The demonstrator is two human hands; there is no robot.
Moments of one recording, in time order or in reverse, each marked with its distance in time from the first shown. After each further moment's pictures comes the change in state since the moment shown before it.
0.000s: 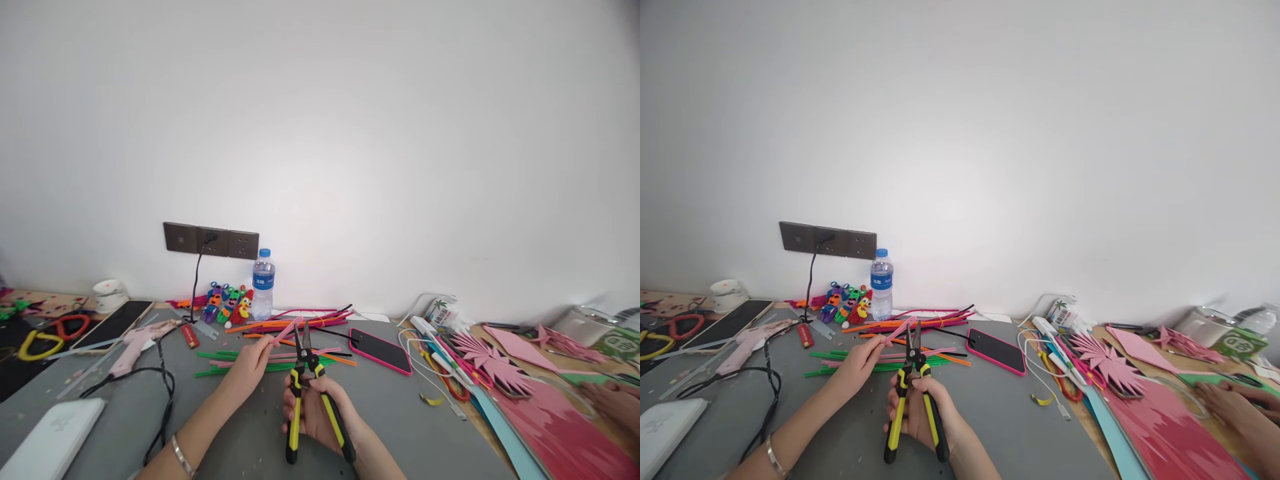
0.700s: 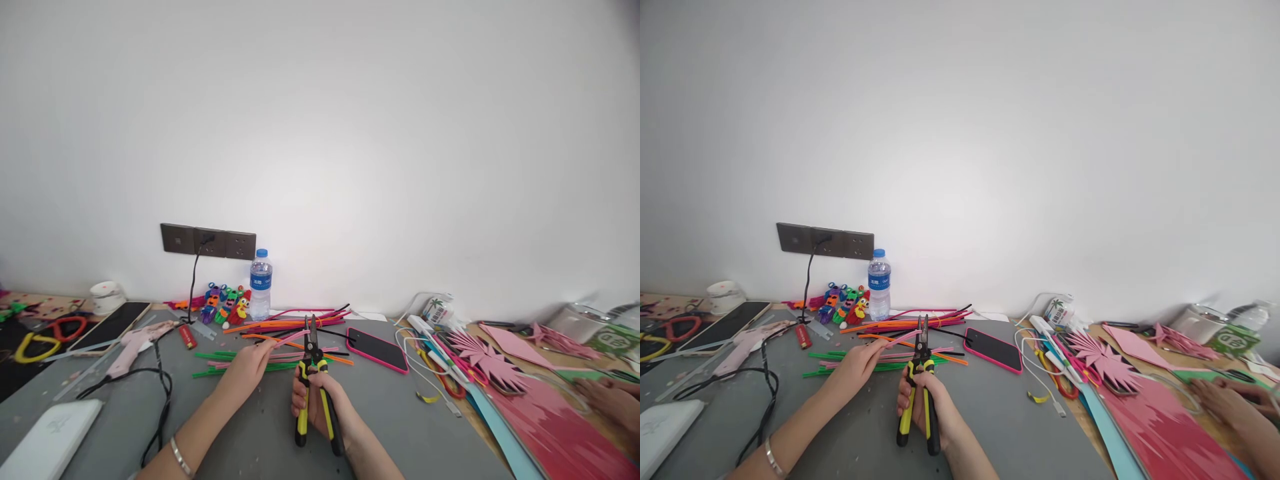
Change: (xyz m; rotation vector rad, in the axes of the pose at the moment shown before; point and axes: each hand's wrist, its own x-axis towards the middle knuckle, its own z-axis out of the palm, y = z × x) left_hand -0.003 -0.002 0.001 0.192 -0.036 0.060; right_hand 0.003 0.003 -0.010 -0.039 0.157 -0.155
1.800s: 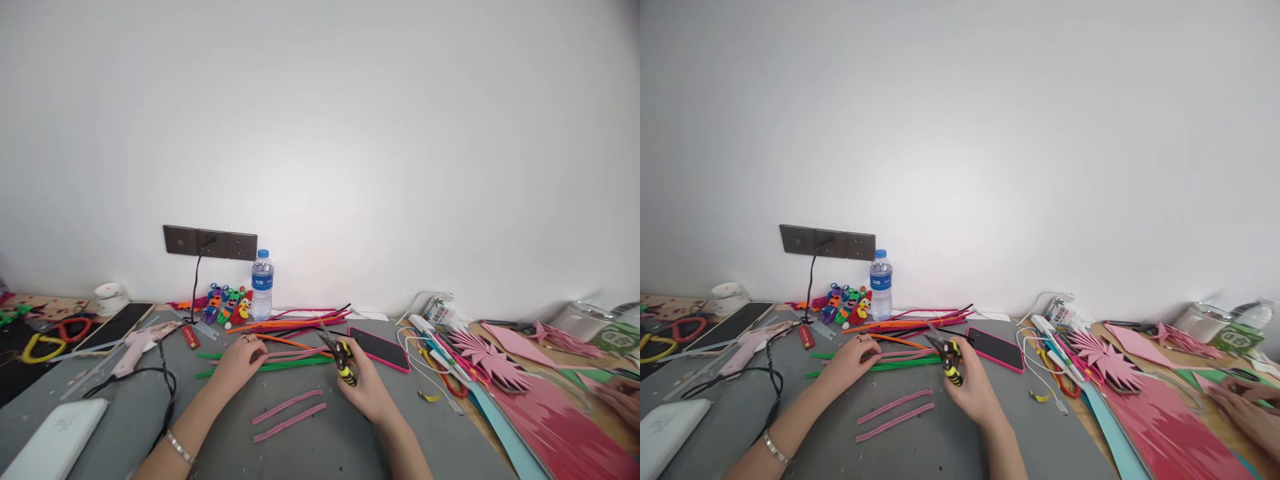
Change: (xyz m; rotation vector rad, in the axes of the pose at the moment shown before) left_hand 0.004 -0.024 -0.011 0.050 -0.028 -0.052; right_hand -0.037 -0.064 -0.028 -1.311 0.343 -0.602
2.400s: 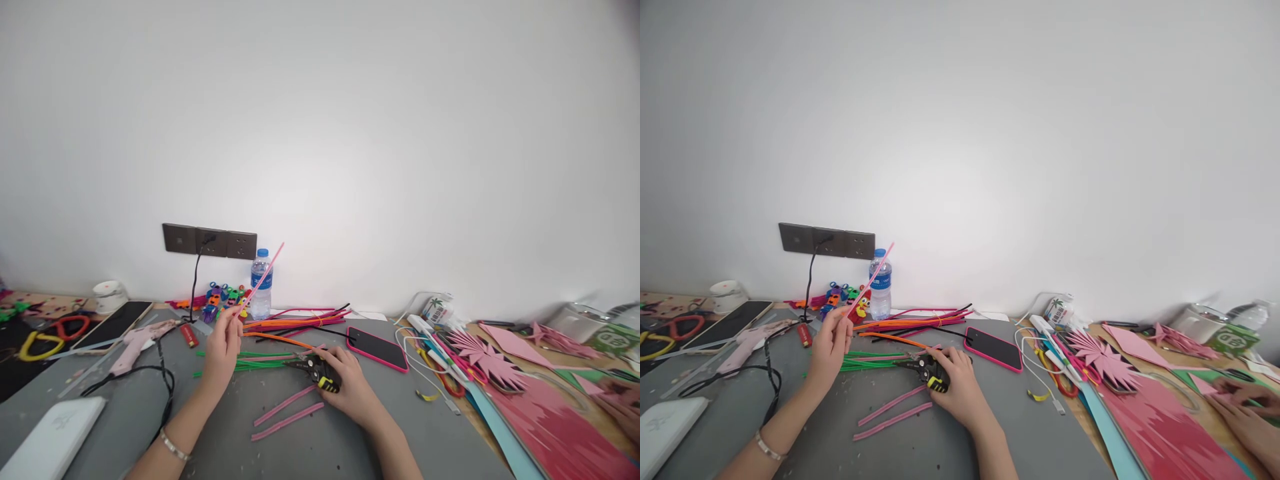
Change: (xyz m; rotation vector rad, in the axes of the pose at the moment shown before) left_hand -0.007 0.016 -0.020 -0.485 0.598 -0.097; right_hand 0.001 0.015 0.015 -0.373 -0.202 -0.026
